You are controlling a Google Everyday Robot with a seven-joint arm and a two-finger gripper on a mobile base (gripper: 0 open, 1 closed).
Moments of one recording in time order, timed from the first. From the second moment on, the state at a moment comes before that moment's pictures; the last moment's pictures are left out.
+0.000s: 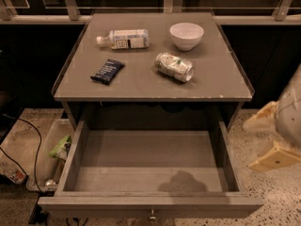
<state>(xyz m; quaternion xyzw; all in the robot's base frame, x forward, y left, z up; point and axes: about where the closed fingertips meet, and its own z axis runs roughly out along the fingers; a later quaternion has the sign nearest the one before) 0.359 -0.214 0.896 -0.59 0.78 0.03 0.19</state>
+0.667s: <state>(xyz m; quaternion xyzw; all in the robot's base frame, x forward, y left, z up) 0.352 -0.215 0.884 -0.59 0.79 0.03 0.18</state>
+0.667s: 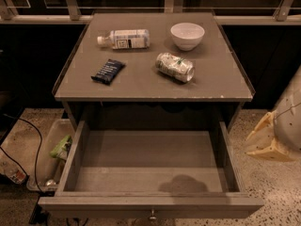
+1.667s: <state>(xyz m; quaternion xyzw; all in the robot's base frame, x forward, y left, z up) 0.293 -0.192 0.750 -0.56 0.81 0.09 0.15</state>
